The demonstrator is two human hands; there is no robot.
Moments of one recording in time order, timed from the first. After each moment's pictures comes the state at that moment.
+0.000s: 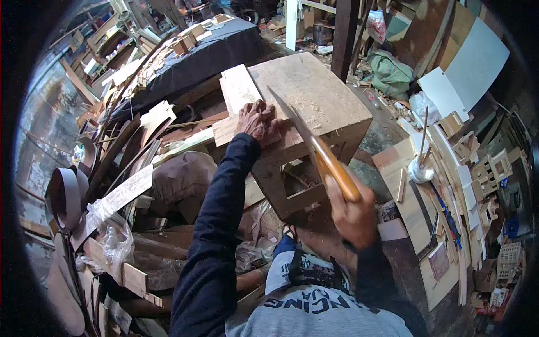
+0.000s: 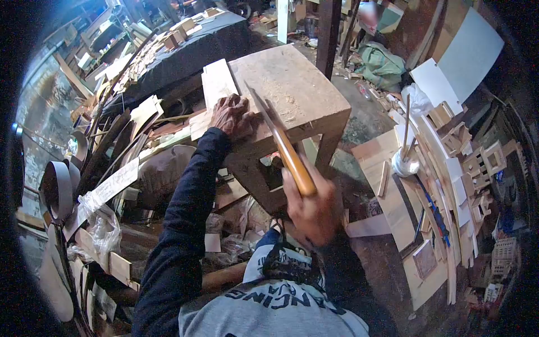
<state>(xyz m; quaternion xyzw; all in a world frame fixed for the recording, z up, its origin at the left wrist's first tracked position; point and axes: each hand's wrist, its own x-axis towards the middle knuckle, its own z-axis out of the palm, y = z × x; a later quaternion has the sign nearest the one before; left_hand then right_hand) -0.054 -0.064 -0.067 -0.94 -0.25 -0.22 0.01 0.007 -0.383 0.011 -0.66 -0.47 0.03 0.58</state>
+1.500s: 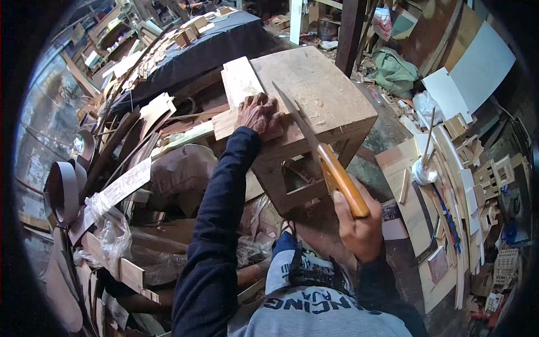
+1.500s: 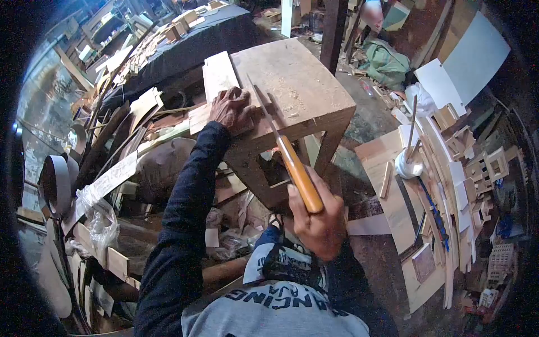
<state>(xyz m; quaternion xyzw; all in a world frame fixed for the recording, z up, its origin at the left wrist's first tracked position) -0.056 -0.064 -0.064 -0.93 -0.27 -0.24 0.01 0.005 -0.392 0.003 -0.65 -0.47 0.04 0.60</state>
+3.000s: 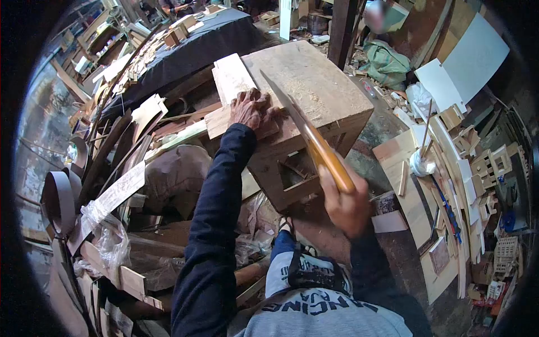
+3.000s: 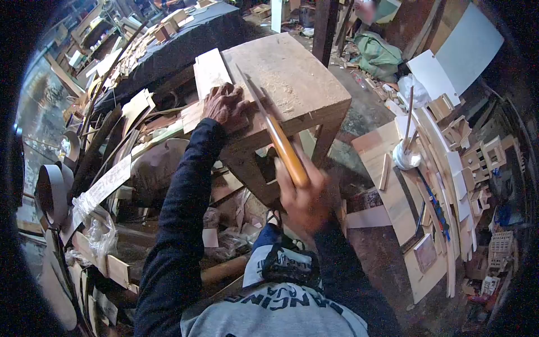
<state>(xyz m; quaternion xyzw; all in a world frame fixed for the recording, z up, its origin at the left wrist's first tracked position) -0.049 -0.059 -0.066 -0.94 -0.26 -0.24 0.03 0.009 -0.368 -0.005 -0.68 -0.47 0.04 0.56</state>
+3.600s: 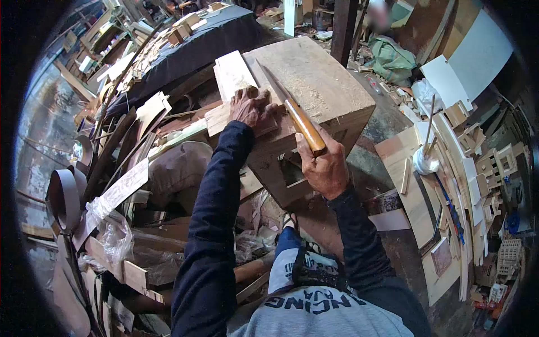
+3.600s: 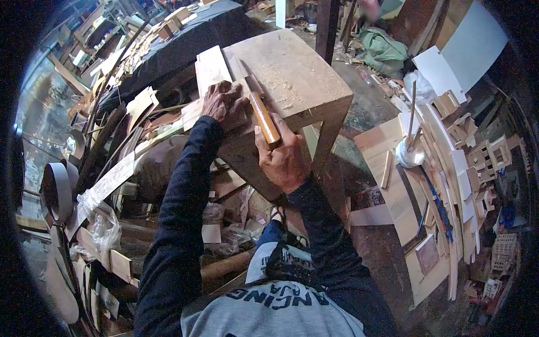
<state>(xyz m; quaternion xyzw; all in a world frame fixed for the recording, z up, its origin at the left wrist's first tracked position) -0.055 -0.052 -0.074 -0.93 -0.26 -0.24 0.01 0.025 -0.308 -0.017 -0.67 -0.47 0.06 0.58</state>
